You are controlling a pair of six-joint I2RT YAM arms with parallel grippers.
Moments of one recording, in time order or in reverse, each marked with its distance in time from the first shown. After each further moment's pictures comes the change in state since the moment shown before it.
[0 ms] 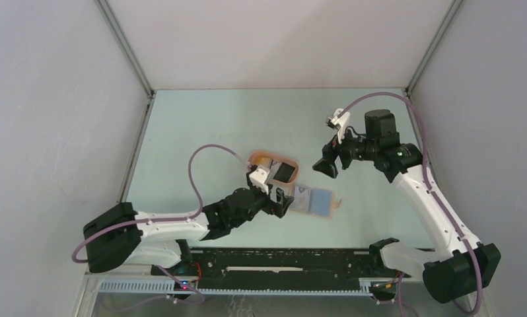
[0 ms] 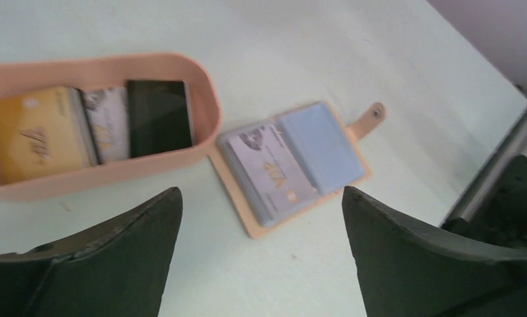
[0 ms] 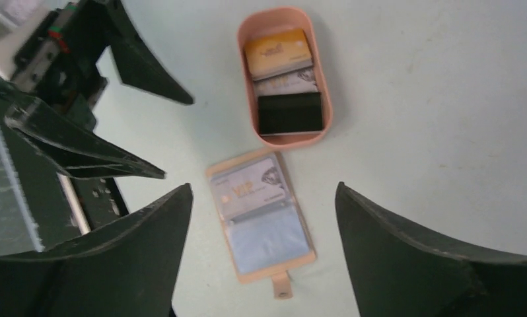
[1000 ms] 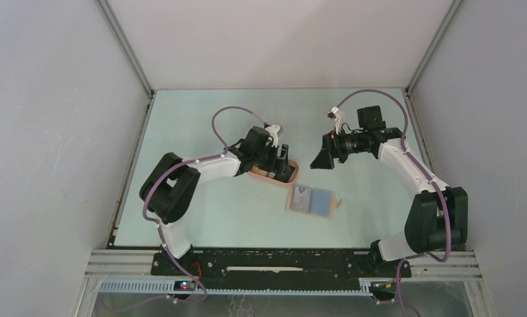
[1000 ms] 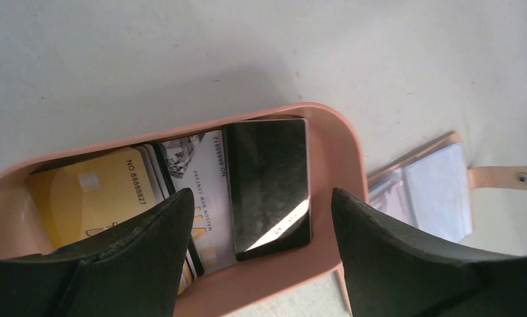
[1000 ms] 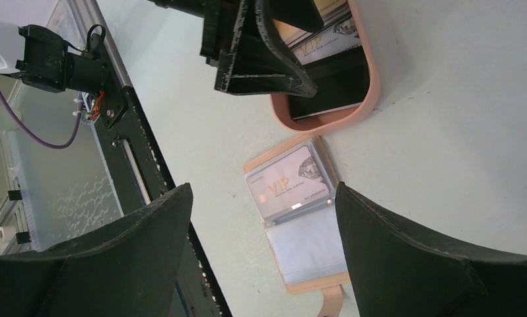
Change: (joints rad) left arm 0.462 0.547 0.649 -0.569 0.494 0.083; right arm -0.138 0.329 -0.001 0.043 -0.269 0.135
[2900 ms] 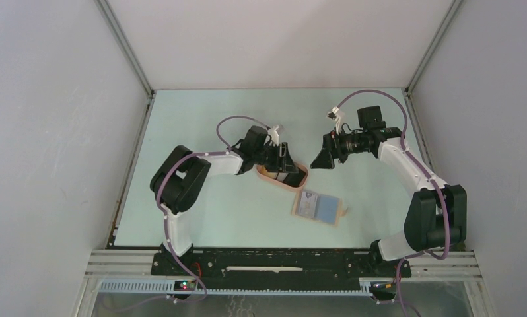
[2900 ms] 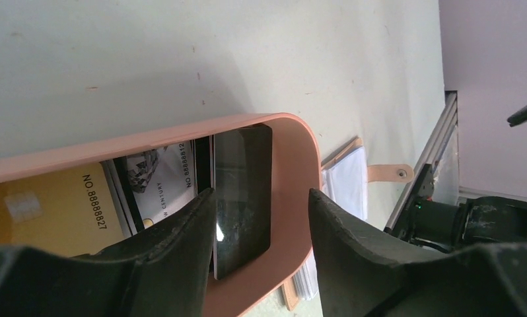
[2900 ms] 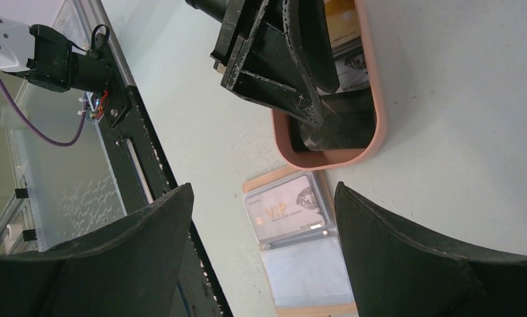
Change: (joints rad) left arm 0.041 0.146 0.027 0.166 0.355 -0.260; right arm -0.012 0.019 0.000 -0.001 -0.018 -0.008
